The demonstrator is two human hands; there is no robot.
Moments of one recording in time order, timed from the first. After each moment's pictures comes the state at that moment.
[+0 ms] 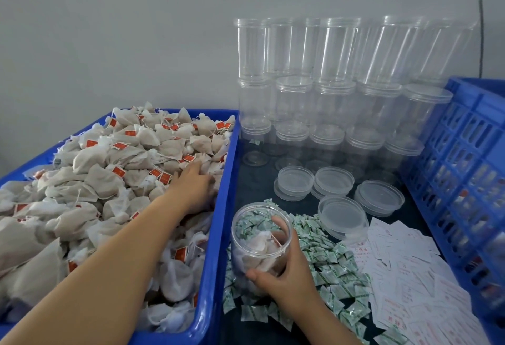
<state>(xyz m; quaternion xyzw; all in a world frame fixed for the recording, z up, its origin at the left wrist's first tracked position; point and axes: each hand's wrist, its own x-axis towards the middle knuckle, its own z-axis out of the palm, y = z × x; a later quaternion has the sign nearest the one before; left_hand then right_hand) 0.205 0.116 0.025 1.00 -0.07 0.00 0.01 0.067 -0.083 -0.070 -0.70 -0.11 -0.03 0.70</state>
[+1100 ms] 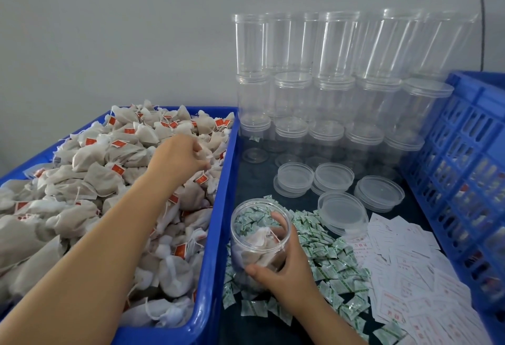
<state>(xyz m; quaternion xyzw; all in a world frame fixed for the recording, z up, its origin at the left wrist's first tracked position) 0.196 0.122 0.075 0.97 -0.01 0.16 0.19 0.065 -0.083 -0.066 -0.72 -0.10 -0.03 0.69</state>
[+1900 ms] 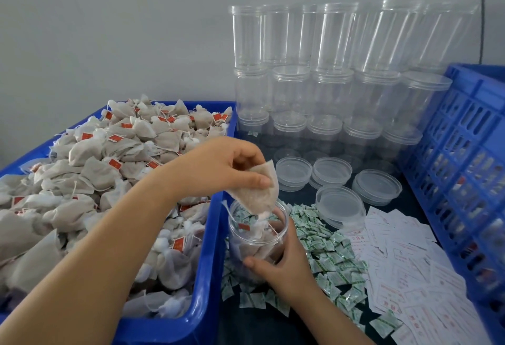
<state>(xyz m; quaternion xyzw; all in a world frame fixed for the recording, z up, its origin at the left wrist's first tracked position) 0.123 0.073 0.118 0.88 -0.32 -0.06 0.35 0.071 -0.082 -0.076 -0.72 -0.09 -0.04 0.68</state>
